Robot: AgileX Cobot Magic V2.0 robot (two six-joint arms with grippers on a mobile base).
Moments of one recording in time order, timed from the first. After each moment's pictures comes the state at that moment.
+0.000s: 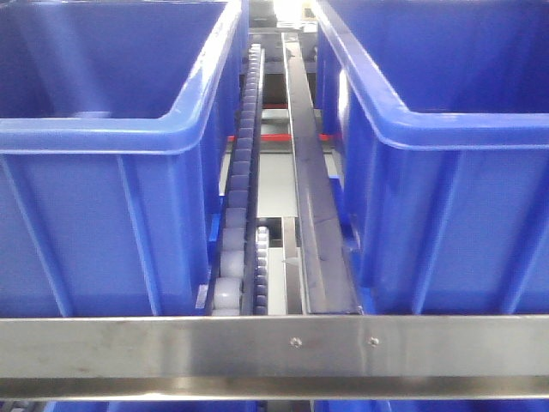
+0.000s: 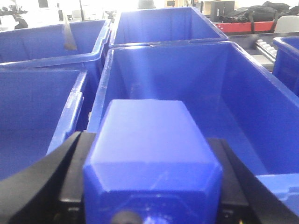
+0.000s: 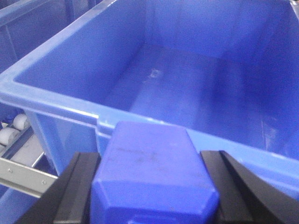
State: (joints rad) left arm -0.16 -0.01 -0.52 0.17 0.66 -0.11; right arm 0.38 -0.01 -0.22 -0.24 0.49 0.18
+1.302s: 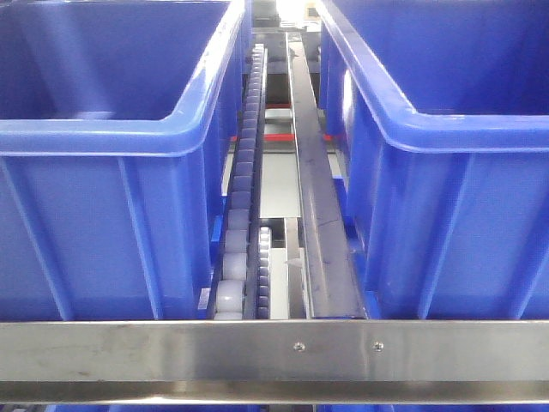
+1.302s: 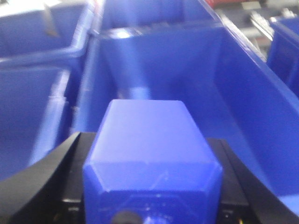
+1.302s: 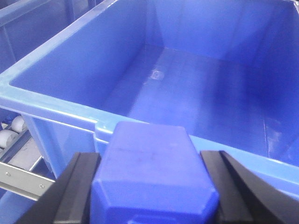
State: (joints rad) left arm -0.16 0.39 -0.74 0.06 0.65 -0.01; right arm 0.38 -0.01 -0.22 -0.24 0.49 0.18
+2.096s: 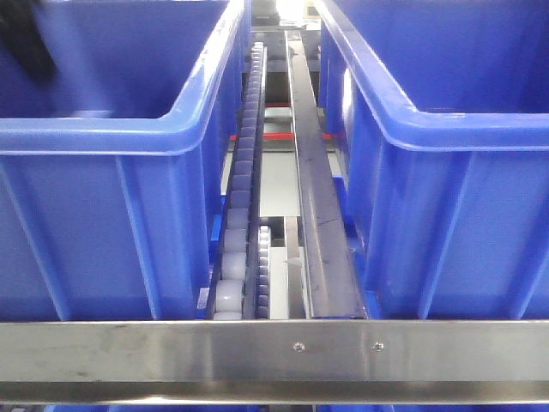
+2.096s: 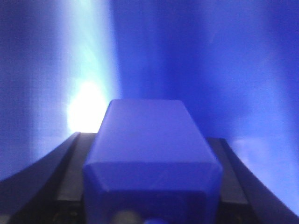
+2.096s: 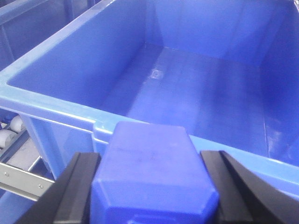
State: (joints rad) left arm -0.16 1.71 -1.40 -0.06 0.81 0.00; right arm 0.38 -0.01 -0.22 -0.24 0.49 0.18
